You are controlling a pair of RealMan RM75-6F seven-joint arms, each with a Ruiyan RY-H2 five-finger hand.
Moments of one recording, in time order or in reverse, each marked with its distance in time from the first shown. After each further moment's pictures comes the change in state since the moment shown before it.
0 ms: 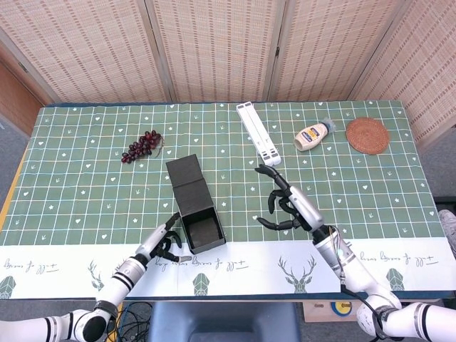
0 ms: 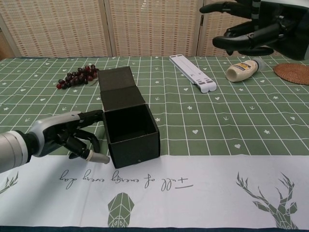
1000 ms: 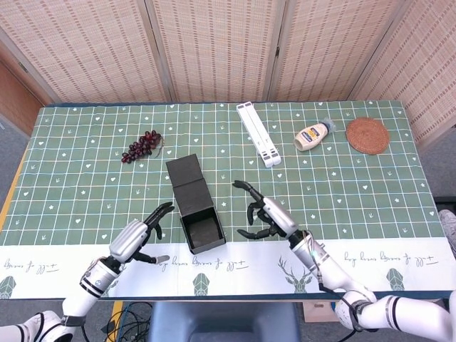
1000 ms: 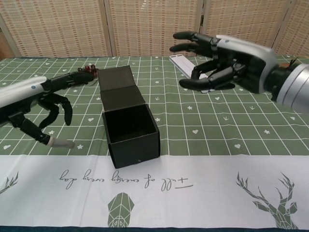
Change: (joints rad) left arm 0.030 0.123 0.207 0.108 0.463 0.416 -0.012; right arm 0.064 -0.145 -0.011 0.123 -0.011 -0.097 -0.014
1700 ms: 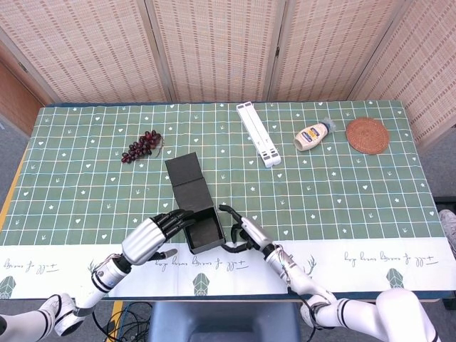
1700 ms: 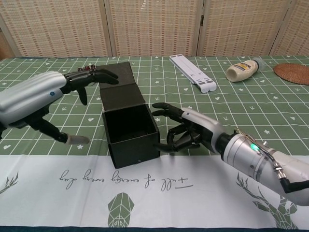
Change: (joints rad) left arm -0.049 -0.185 0.011 0.367 0.242 0.245 0.254; right arm 0.037 -0.434 -0.092 0.509 0.011 -0.105 0.152
